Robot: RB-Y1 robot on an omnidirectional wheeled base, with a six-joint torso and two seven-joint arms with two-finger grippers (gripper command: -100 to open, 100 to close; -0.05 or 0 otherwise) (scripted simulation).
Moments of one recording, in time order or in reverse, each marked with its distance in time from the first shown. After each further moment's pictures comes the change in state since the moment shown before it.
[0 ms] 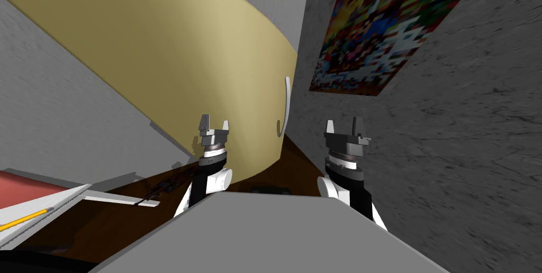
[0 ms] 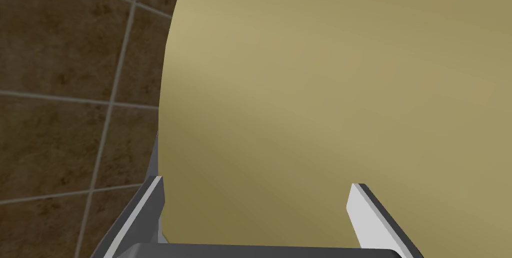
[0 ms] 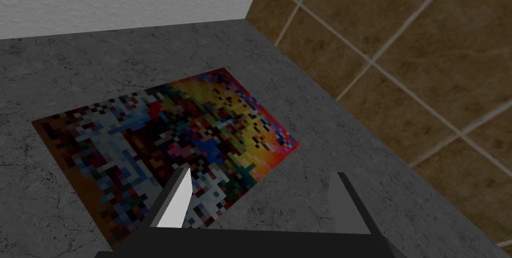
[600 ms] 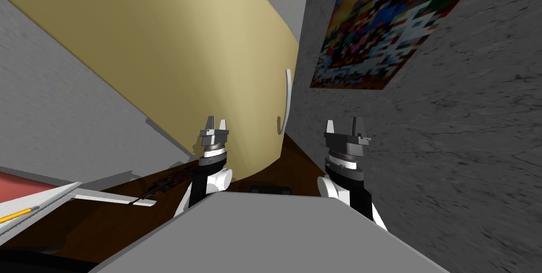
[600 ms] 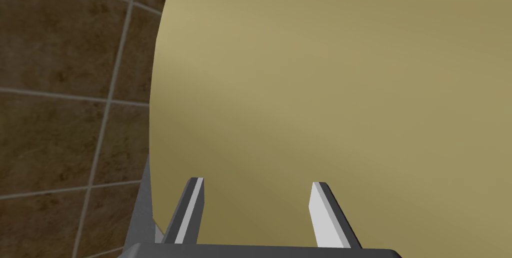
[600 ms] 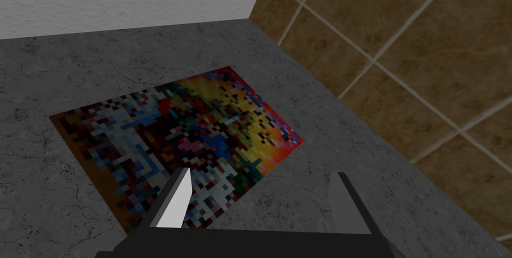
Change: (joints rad) left arm 0.000 0.000 0.000 0.000 0.000 0.000 0.000; right arm 0.000 0.000 0.000 0.000 0.000 0.000 0.000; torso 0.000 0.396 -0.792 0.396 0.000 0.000
